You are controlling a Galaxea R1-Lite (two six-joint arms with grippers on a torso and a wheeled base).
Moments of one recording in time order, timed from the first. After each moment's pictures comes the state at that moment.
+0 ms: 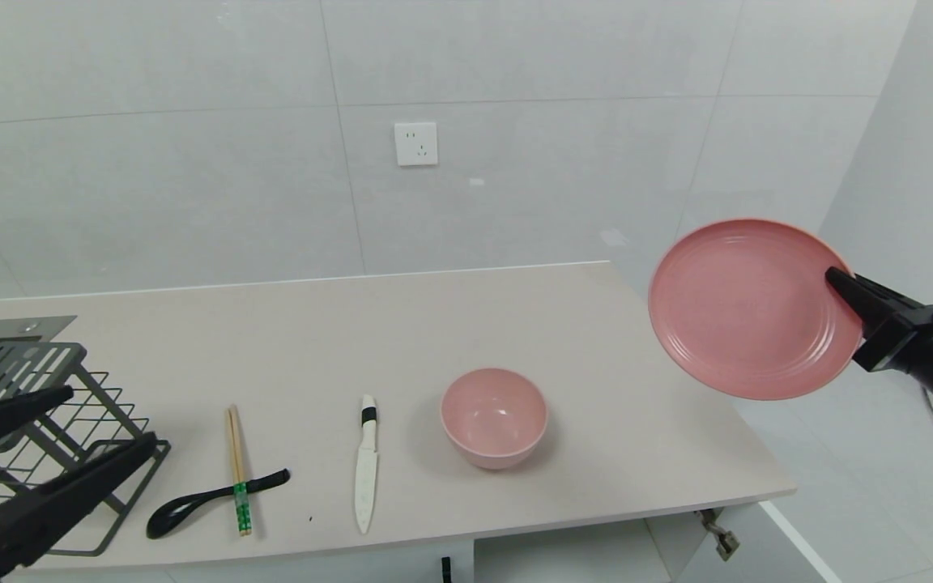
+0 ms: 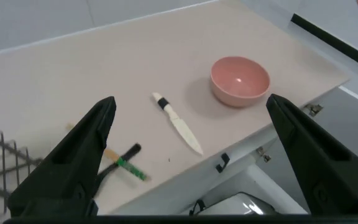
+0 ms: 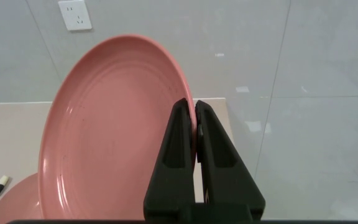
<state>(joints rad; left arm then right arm) -0.17 0.80 -0.44 -0.16 -0.27 0.02 0.01 1.55 -0.22 -1.44 0.21 0.09</state>
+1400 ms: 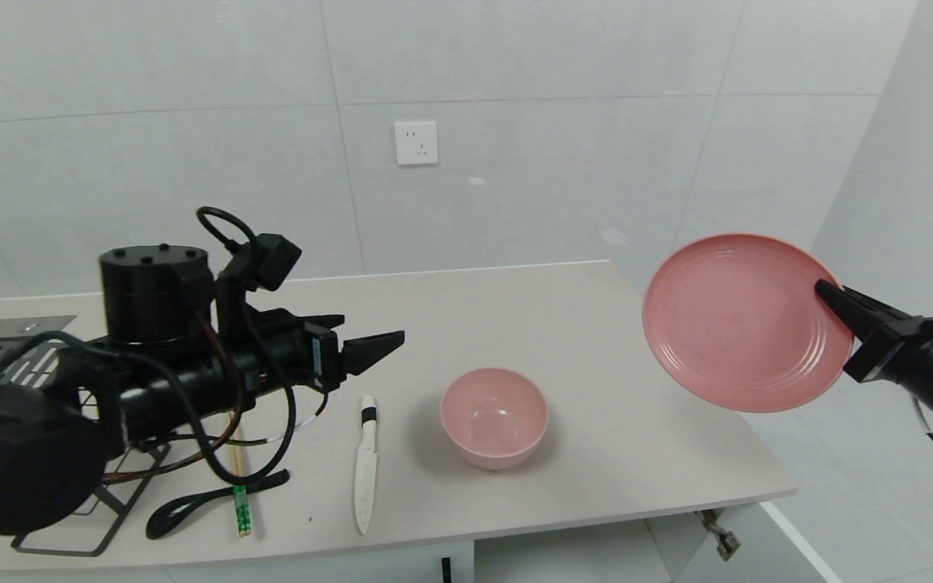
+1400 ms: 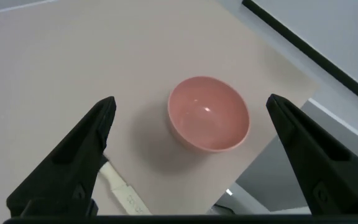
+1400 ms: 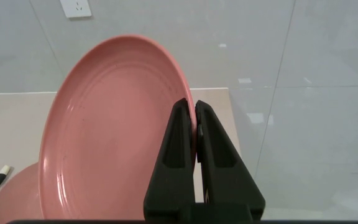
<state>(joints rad) -0.39 1.68 -0.65 -0.73 -0.29 -0.14 0.01 1.57 -0.20 -1.44 0.22 0.09</state>
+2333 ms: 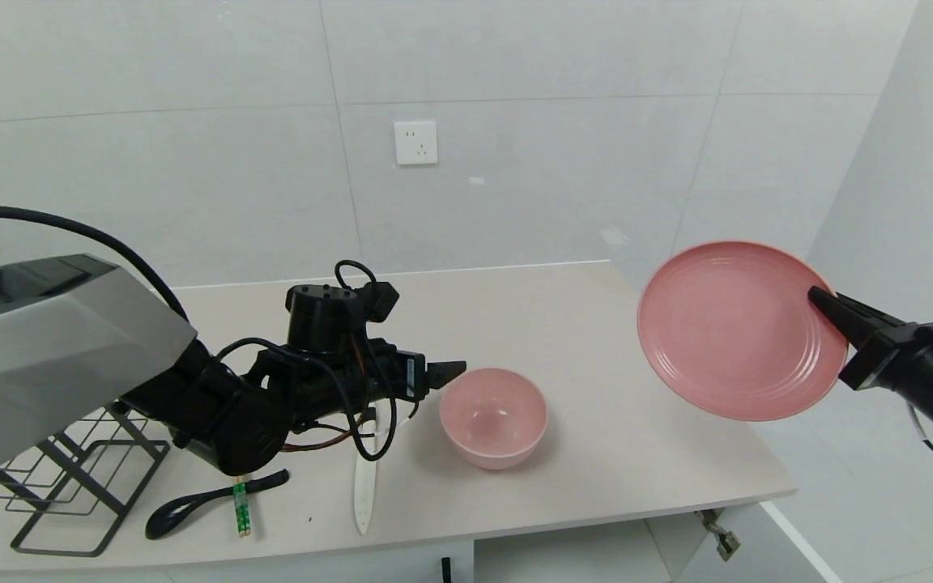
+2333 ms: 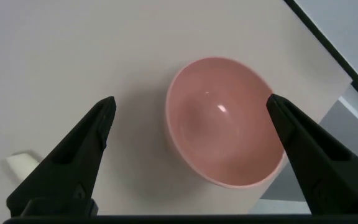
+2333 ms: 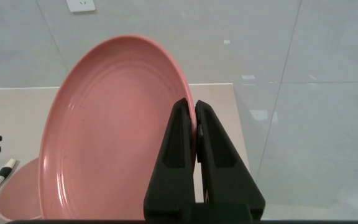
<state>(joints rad) -0.47 2.09 -0.87 -0.78 -0.24 -0.23 0.03 1.58 -0.19 -1.44 0.21 0.09</state>
